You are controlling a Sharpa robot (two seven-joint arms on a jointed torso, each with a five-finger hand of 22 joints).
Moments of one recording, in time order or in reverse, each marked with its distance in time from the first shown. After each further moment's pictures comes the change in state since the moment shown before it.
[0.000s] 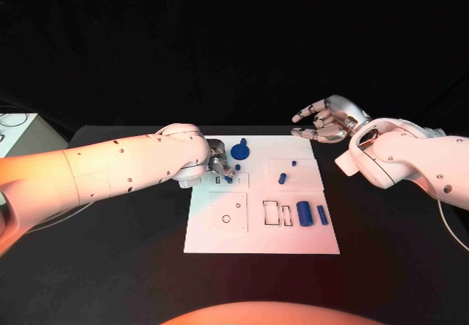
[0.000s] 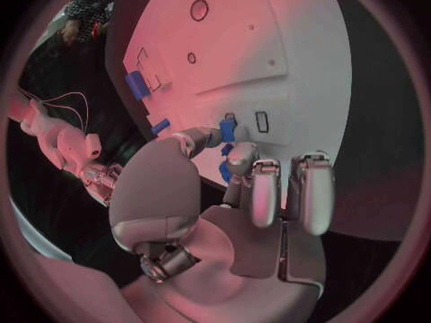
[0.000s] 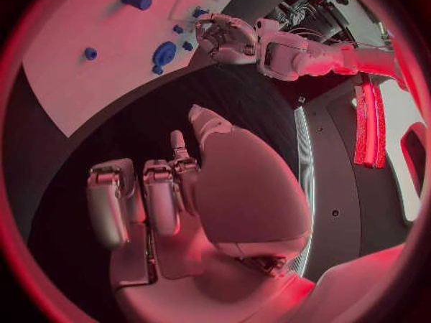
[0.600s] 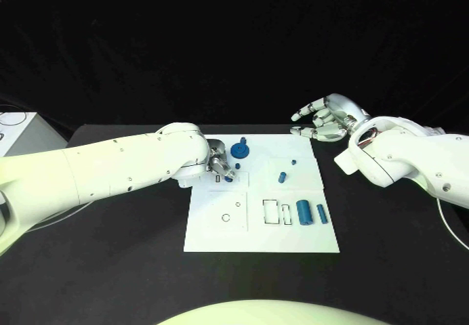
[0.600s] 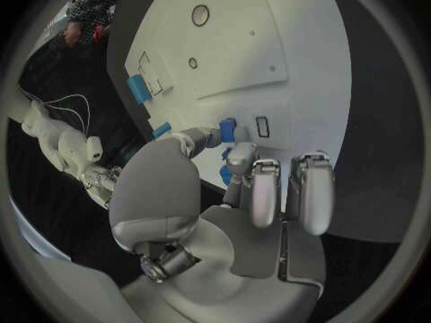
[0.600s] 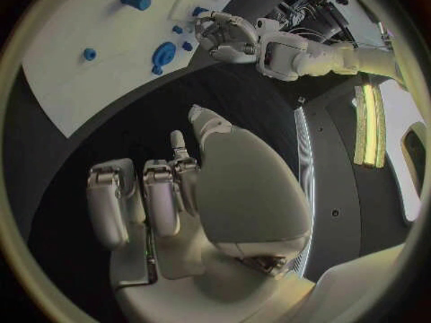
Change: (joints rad) left arm -0.002 0.002 0.000 -0.001 0.002 0.024 0.005; left_hand 0.000 0.000 0.000 0.000 0.003 0.001 -0.001 0.000 0.000 0.000 0.000 0.000 0.000 0.000 0.000 0.000 0.000 0.000 0.000 0.000 0.003 0.000; right arm 0.000 0.001 0.000 -0.001 0.000 0.002 -0.001; right_hand 0.000 0.000 0.000 0.000 0.000 0.000 0.000 0.000 0.000 0.000 0.000 0.000 0.000 0.000 0.000 0.000 0.001 0.000 0.000 0.000 0.000 0.000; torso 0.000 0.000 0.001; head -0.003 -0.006
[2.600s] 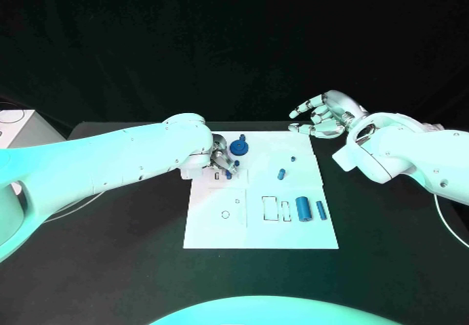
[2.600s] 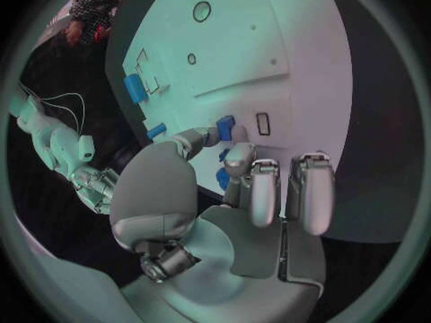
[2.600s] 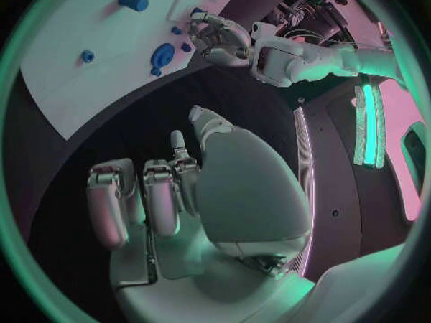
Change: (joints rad) left arm 0.005 0.071 0.004 -0.107 0.029 0.090 -0.019; left_hand -0.091 0.007 -0.023 -0.094 -0.041 0.025 -0.032 -0.026 0.012 0.024 -0.013 -0.004 -0.003 -0.003 -0.011 0.000 0.000 0.000 0.004 -0.004 0.001 0.000; right arm -0.001 0.005 0.000 -0.001 0.000 0.003 -0.001; right_hand -0.008 0.000 0.004 0.004 0.000 0.000 0.000 0.004 0.000 0.000 0.000 0.000 0.000 0.000 0.000 0.000 -0.001 0.000 0.000 0.000 0.000 0.000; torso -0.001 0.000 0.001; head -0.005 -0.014
